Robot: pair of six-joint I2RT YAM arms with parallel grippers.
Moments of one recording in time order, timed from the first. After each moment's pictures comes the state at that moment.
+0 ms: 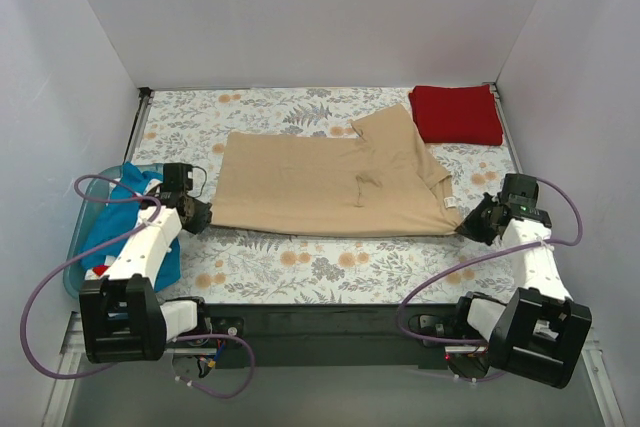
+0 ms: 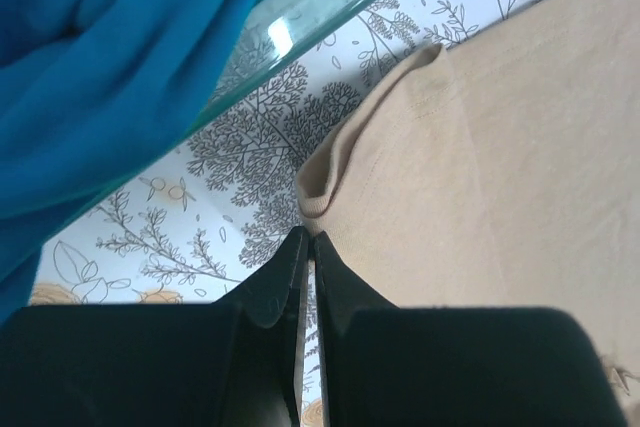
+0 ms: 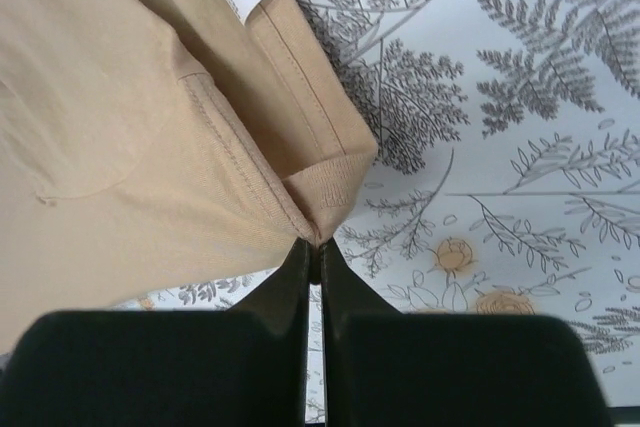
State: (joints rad) left arm 0.04 1.21 0.74 -0.65 -0.17 -1.06; right arm -0.27 1.09 0.65 -0.64 -0.23 0.47
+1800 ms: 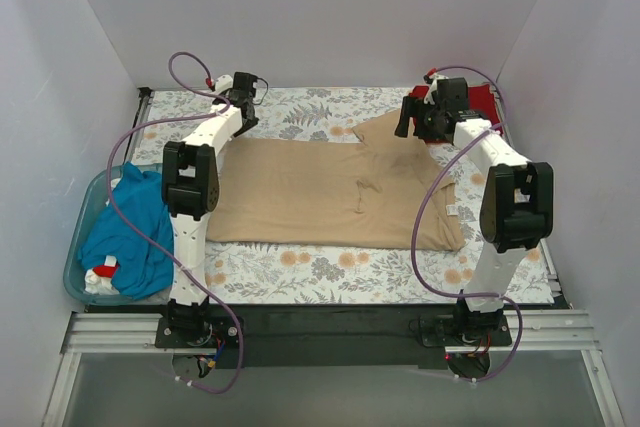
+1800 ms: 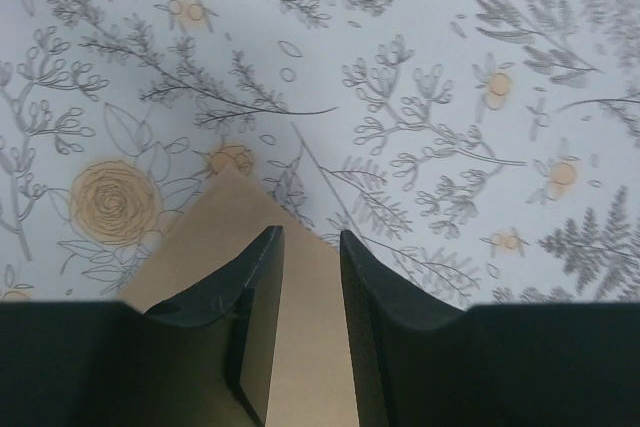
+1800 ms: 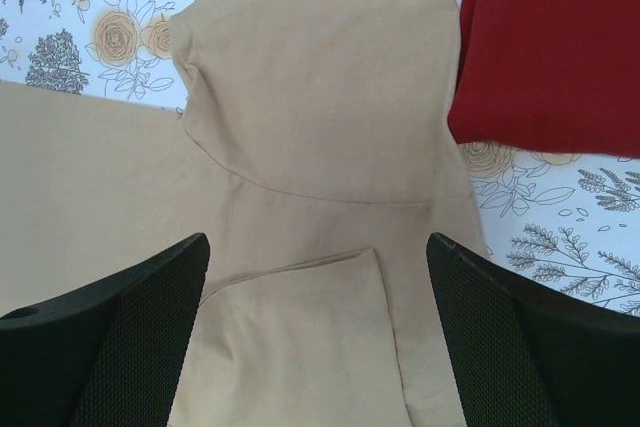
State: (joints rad) left arm -0.19 2.32 1.95 -0.54 -0.44 -0.69; right arm 0.13 1.86 1.45 -0.35 -0.19 0.18
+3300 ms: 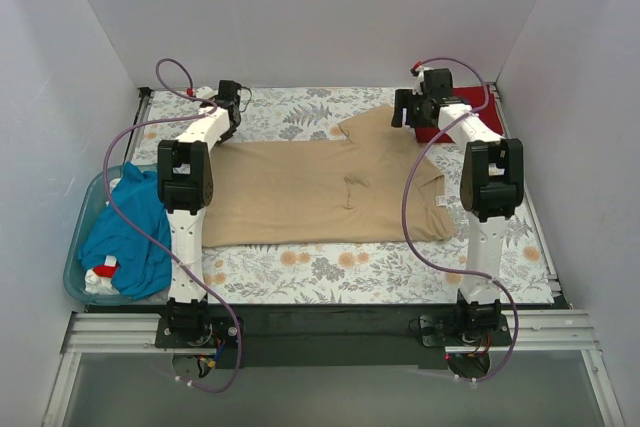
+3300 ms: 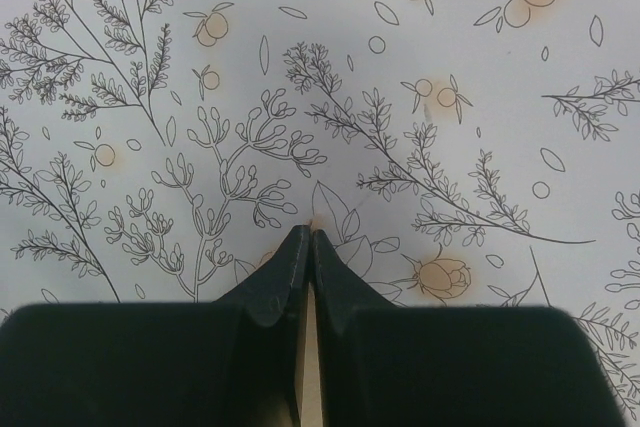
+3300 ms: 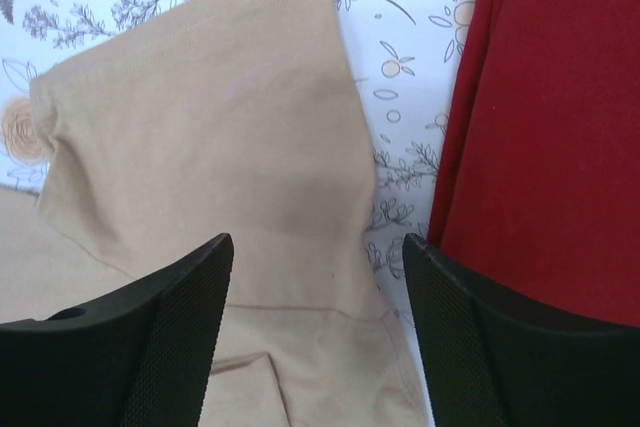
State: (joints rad) left arm -0.10 2.41 1.98 -0.64 -0.64 -0.68; right arm 0.13 2.19 1.77 -0.36 -0.17 0.10
